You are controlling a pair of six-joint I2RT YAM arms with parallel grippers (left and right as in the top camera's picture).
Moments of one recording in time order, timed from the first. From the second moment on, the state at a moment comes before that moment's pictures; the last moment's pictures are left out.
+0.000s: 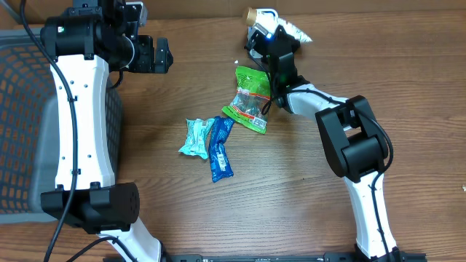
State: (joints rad) left arm 0.05 1.89 2.20 -1.41 0.16 0.05; right arm 0.41 2.41 1.62 0.52 0.45 -0.94
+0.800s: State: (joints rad) left arm 0.05 1.89 2.20 -1.41 0.16 0.05; right arm 0.15 1.63 1.62 -0.97 -0.21 0.30
